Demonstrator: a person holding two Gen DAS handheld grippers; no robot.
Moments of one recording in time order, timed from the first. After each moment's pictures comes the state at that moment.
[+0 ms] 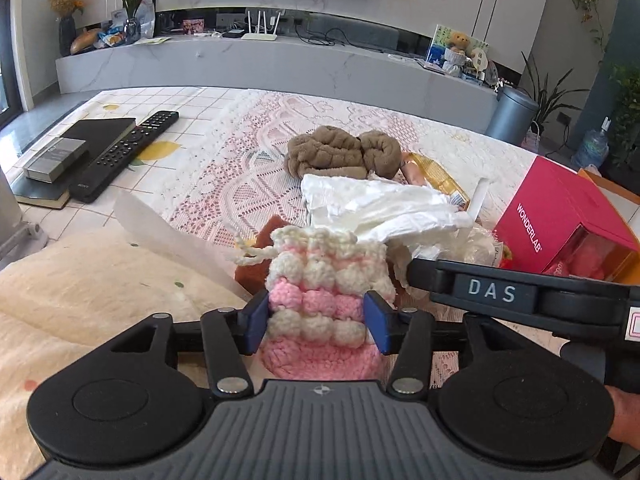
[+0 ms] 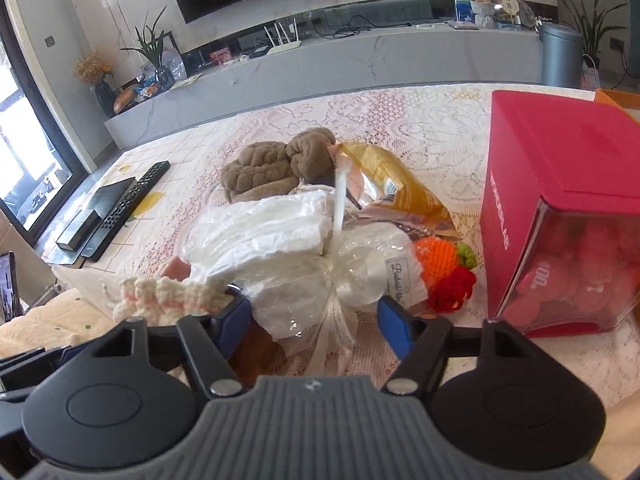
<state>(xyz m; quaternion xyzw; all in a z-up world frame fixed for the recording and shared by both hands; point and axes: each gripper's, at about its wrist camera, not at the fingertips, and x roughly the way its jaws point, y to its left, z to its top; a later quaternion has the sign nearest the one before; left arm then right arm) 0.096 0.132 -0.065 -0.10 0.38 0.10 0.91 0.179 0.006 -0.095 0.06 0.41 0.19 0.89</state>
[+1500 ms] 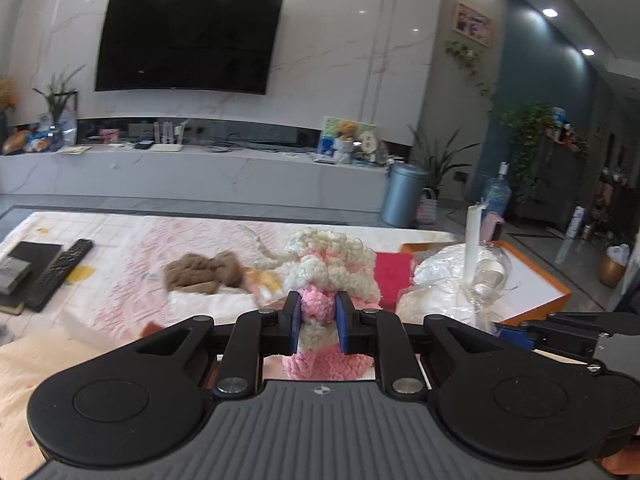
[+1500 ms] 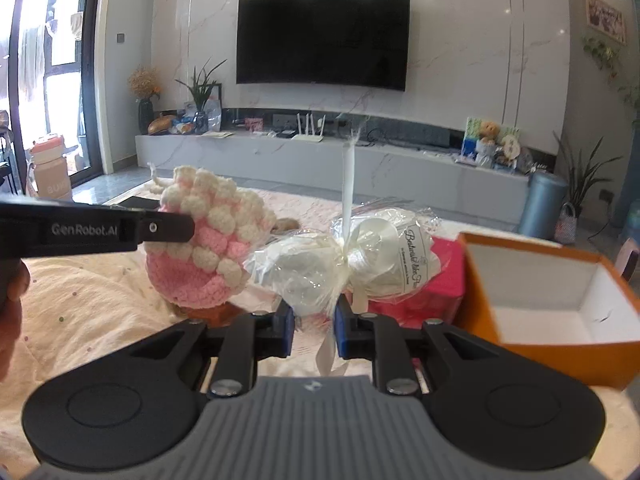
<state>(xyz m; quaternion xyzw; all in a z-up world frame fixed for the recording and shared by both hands) 0.041 0.029 0.041 -0.07 0.23 -0.04 0.97 0.030 -0.126 0.007 -0.08 0.23 0.20 0.95</state>
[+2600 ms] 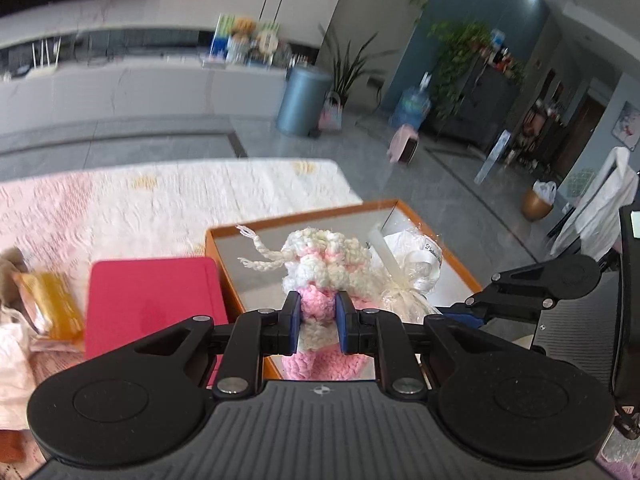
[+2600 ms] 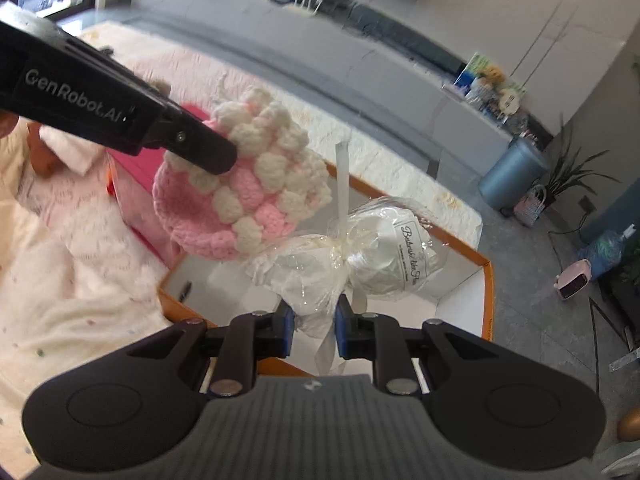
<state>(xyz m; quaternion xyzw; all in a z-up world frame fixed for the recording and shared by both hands) 0.243 -0.107 0.022 -0.09 0.39 -0.18 0.90 0.208 -0.276 0.012 -0.29 0.41 0.19 0.85</state>
